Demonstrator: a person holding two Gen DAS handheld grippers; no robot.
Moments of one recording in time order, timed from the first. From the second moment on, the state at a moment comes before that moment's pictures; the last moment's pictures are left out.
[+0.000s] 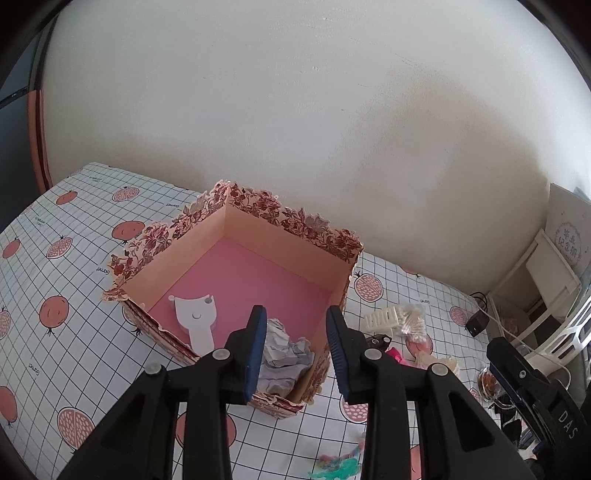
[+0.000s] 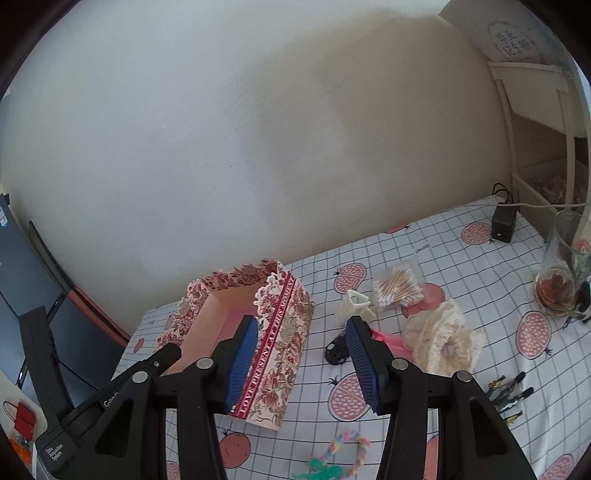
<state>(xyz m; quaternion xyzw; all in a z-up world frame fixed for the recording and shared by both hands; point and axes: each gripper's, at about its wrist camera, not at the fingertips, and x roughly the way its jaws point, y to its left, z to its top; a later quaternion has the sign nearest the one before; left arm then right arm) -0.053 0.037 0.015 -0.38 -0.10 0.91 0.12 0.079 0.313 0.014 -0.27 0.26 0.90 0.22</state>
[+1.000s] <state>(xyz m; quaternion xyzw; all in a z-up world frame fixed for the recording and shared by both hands) -0.018 0.140 -0.014 -0.43 -0.01 0.88 0.19 0.172 0.423 -0.018 -0.34 0.33 0.80 0.37</state>
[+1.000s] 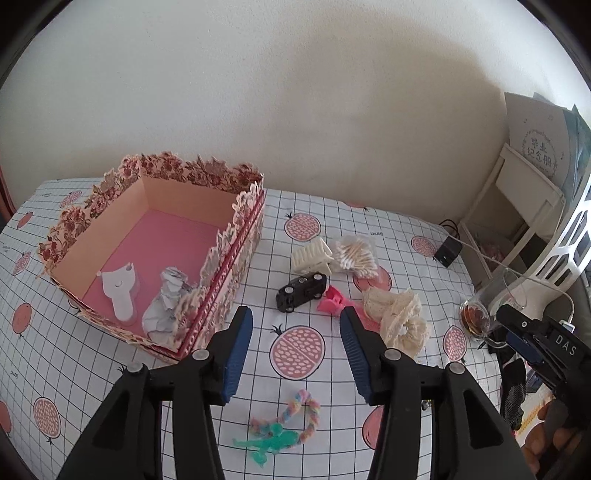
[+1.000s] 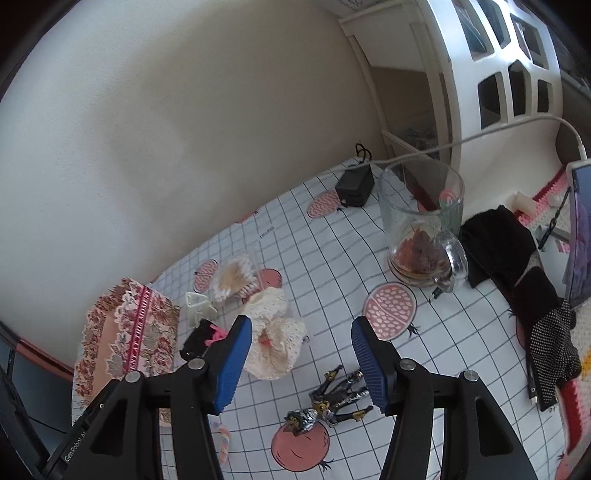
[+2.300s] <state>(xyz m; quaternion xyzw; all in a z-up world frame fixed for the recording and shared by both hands) -0.028 0.152 -0.126 -0.61 0.05 0.76 0.22 0.098 0.403 -0.112 -0.42 0.34 0.79 0.31</state>
